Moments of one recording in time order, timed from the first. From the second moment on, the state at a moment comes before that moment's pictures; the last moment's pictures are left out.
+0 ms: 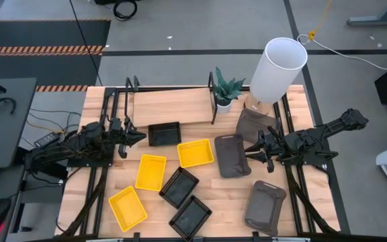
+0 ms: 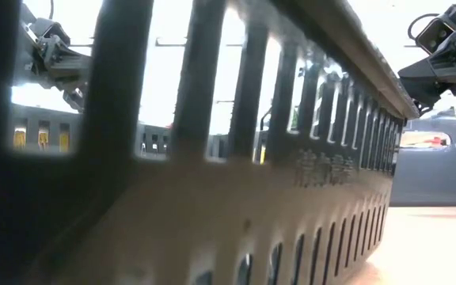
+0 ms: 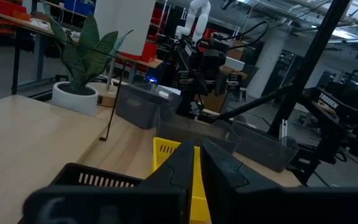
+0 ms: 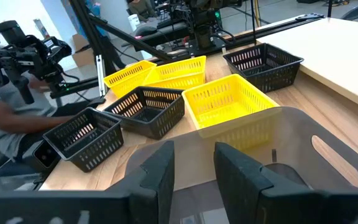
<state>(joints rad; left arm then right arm) 0.26 0.02 0.01 0.06 0.18 -0.33 0.35 0.26 0.05 0.03 0.26 0.34</state>
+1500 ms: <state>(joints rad) -0.07 0.22 0.40 -0.47 0.35 -0.54 0.35 0.26 0.05 0.04 0.26 0.34</state>
